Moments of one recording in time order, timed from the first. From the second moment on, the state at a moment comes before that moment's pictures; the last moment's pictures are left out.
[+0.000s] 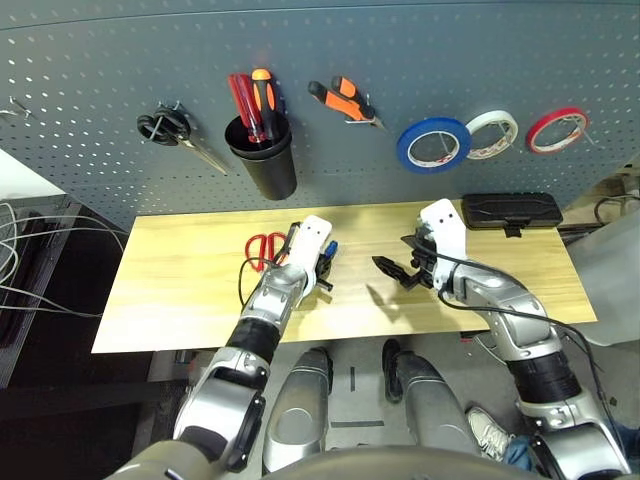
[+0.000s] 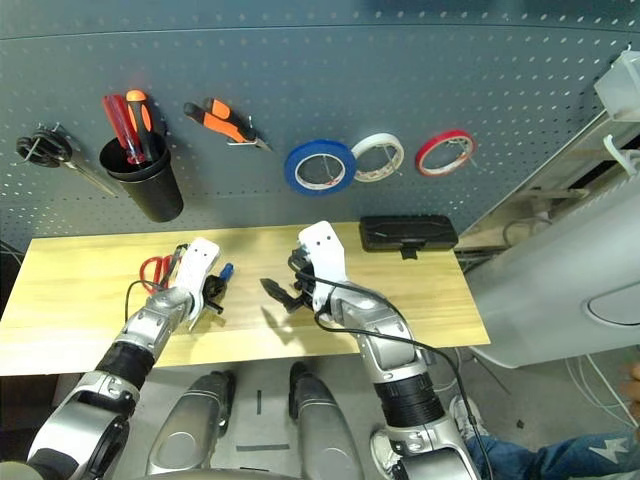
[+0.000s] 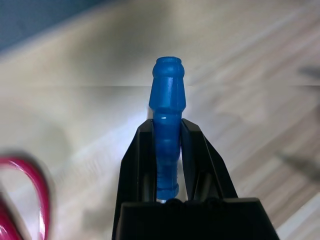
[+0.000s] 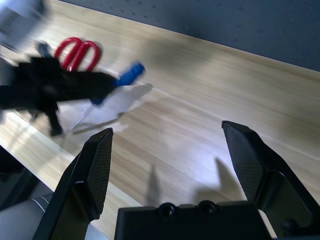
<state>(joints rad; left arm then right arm) -0.35 0.14 -0.11 0.42 0.05 0.24 -0.31 -0.27 -0.30 0.17 -0.11 0.19 0.68 0.53</state>
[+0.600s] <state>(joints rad) -0.29 0.19 -0.05 -0.14 -0.08 -0.28 -0.38 -0.35 -0.36 0.19 -0.10 0.20 0.50 0.72</state>
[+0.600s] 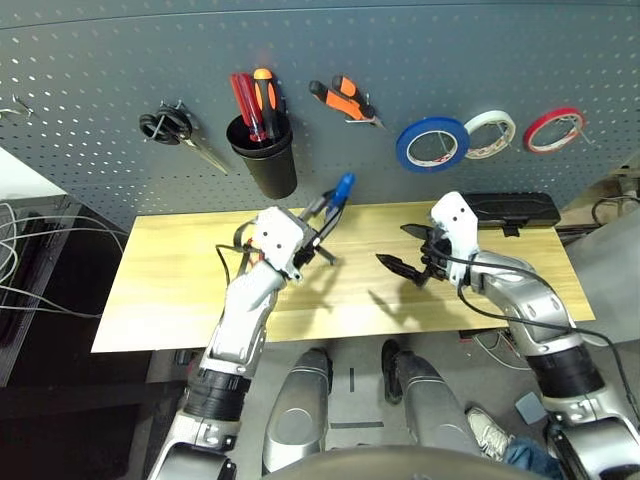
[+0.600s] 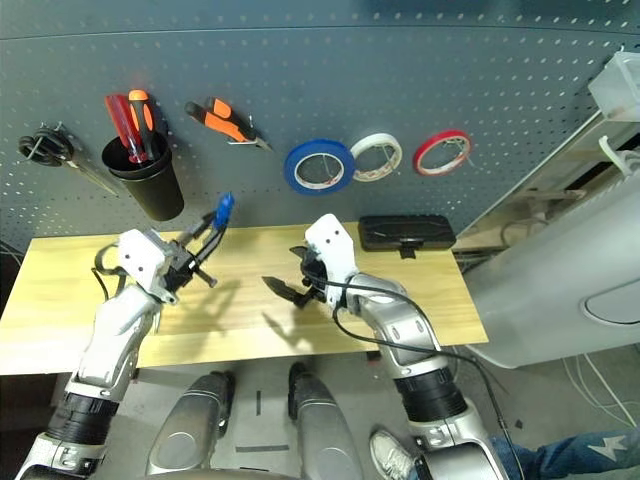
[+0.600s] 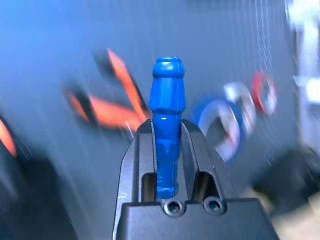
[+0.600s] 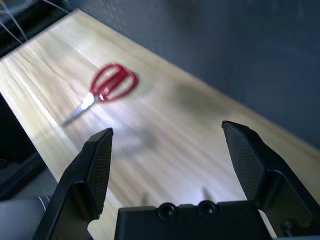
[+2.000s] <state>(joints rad) -0.36 0.32 0.12 -0.12 -0.08 -0.18 -0.24 -0.45 -0.28 0.18 -0.11 0.23 0.49 0.69</state>
